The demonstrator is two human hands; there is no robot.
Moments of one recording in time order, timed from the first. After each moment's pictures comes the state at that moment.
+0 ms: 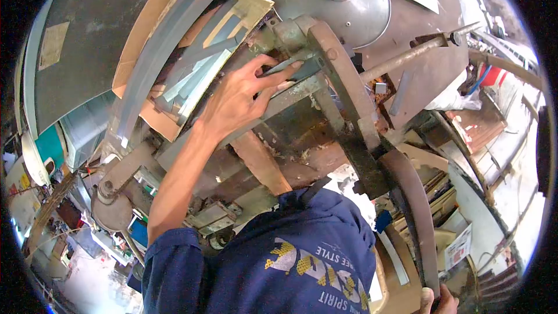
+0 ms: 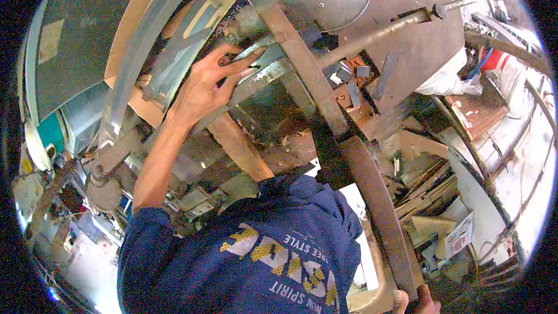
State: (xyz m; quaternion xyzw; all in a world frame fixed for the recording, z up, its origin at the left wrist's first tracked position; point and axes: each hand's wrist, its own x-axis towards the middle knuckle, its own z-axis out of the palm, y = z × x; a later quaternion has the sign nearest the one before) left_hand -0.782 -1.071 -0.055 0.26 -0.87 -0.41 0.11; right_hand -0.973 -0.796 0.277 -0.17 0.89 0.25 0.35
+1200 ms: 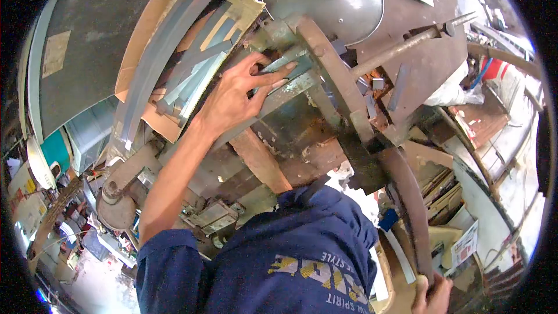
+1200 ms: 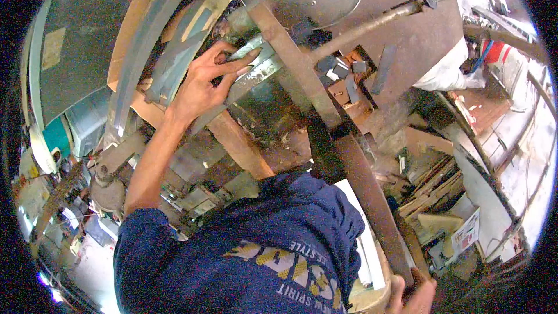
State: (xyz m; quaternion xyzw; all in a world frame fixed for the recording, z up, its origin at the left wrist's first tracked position) left_hand -0.784 -1.073 -0.060 0.25 -0.87 -0.41 0.12; right_hand -0.996 -0.722 0.236 -0.21 0.87 0.11 0.43
